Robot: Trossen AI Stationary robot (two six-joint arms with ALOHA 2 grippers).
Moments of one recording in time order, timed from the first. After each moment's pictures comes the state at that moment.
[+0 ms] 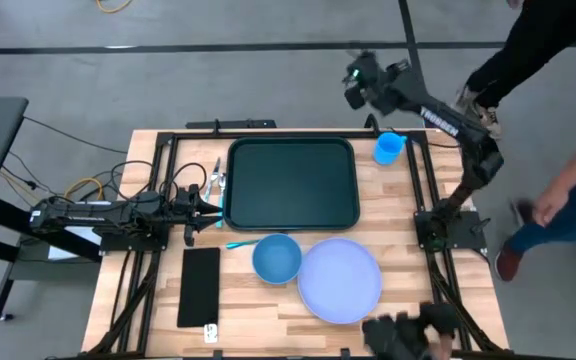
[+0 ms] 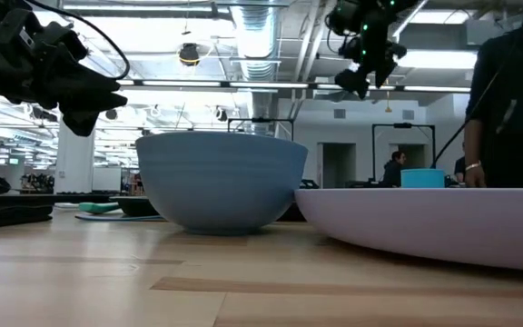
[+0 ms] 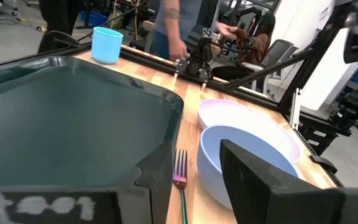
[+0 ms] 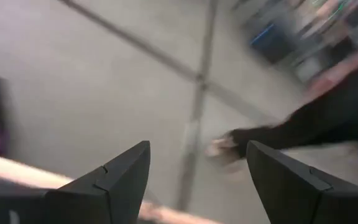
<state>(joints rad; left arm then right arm) 0.01 0.16 0.01 0.07 -0.05 -0.32 -0.80 1.68 1.71 -0.94 0.74 0.05</state>
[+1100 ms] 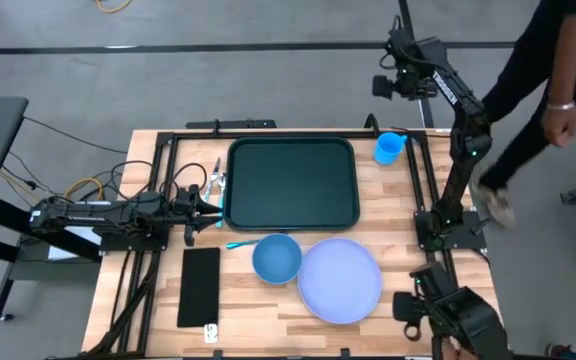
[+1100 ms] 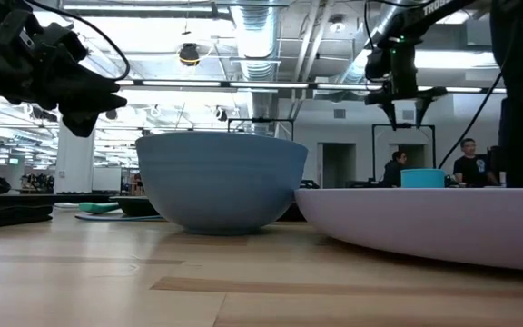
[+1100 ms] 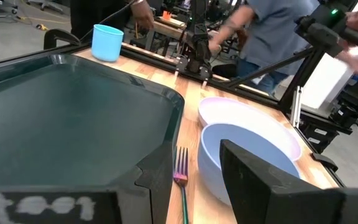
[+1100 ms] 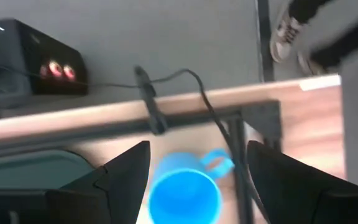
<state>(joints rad) 0.01 0.16 0.01 0.06 -0.05 -0.32 -1.15 1.89 1.96 -1.42 0.17 0.47</state>
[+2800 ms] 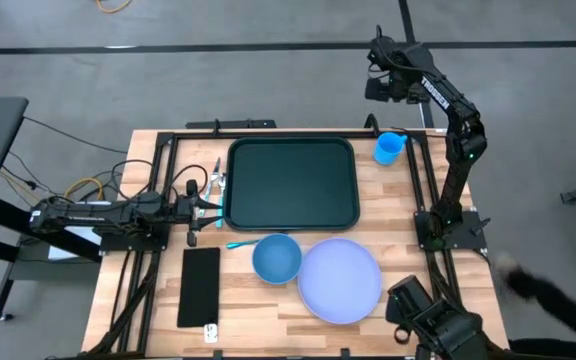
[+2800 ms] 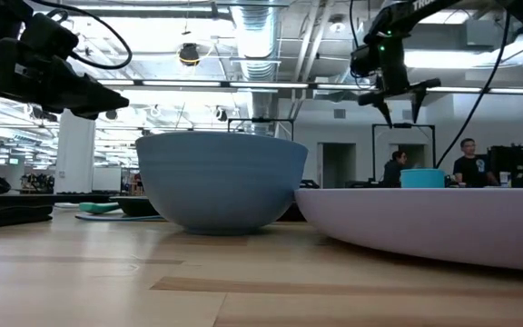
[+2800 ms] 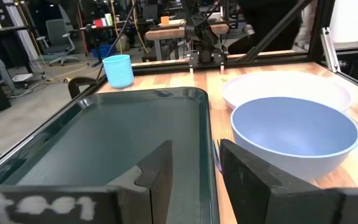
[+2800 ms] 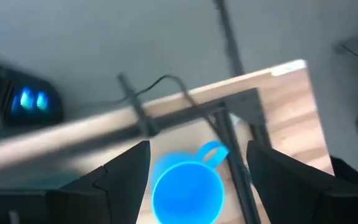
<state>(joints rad) 0.01 0.16 0.01 0.05 -0.09 0.09 -1.03 1.89 1.96 -1.50 0.37 0.75</state>
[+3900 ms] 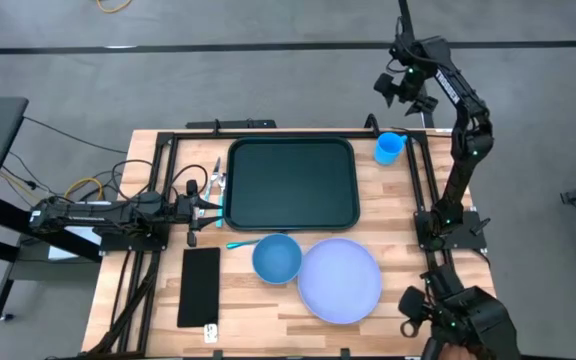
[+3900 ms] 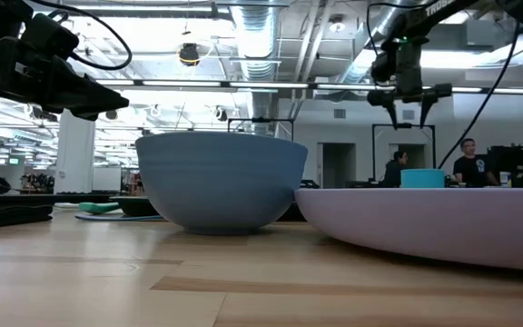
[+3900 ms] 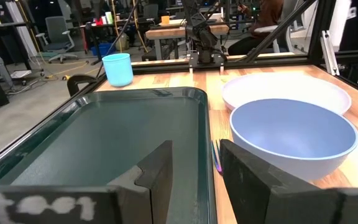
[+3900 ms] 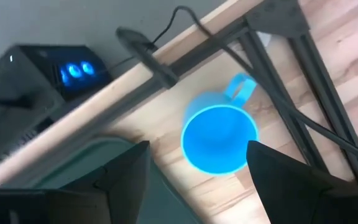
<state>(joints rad) 0.01 0.16 0.01 0.05 -0.09 0.08 -1.20 1.89 1.96 -1.57 -0.02 0.92</state>
